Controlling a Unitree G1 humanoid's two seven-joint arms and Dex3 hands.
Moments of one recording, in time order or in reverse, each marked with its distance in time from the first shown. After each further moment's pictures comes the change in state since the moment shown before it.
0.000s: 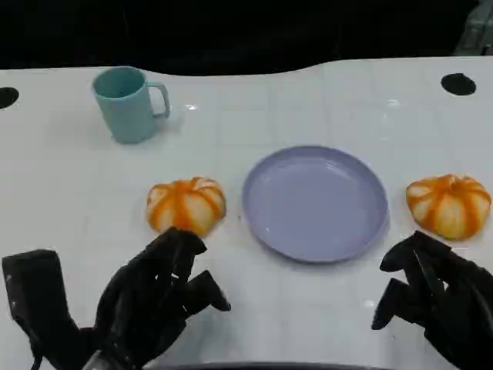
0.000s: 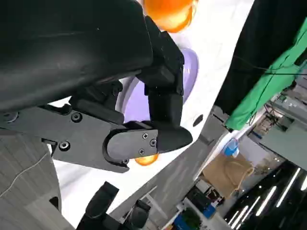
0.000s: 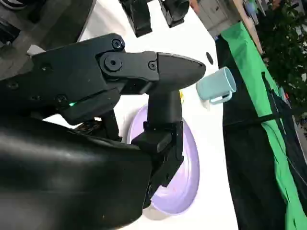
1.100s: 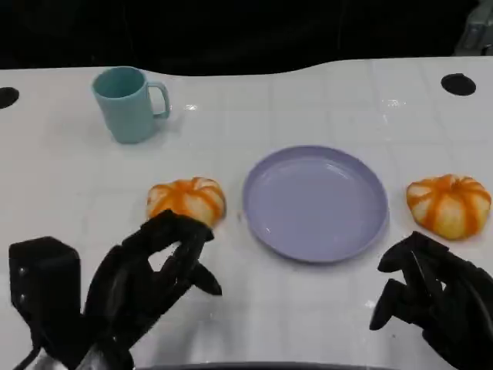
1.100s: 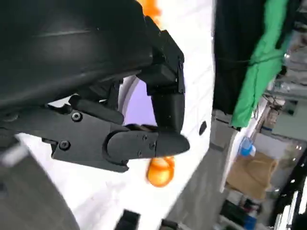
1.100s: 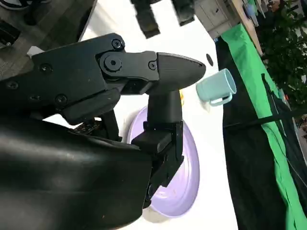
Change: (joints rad) left arm -0.038 0.117 -0.103 0.032 0.282 -0.282 -0.061; right arm -0.001 0.004 0.005 0.004 0.000 -0.004 0.001
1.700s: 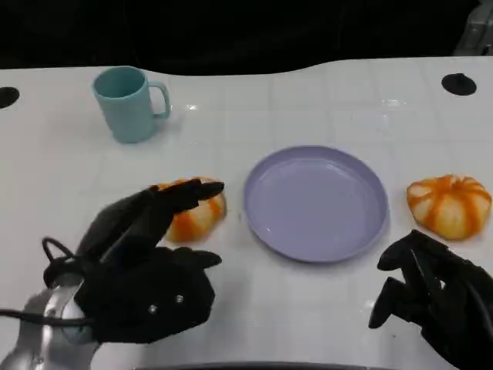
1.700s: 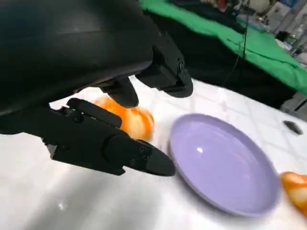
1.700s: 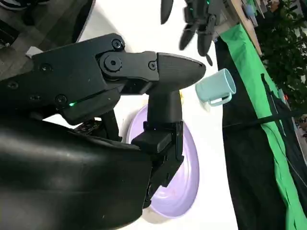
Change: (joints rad) left arm -0.191 0.284 -0.243 0.009 0.817 -0.145 0.107; right arm -0.009 0.000 0.001 0.008 -0.001 -0.001 0.001
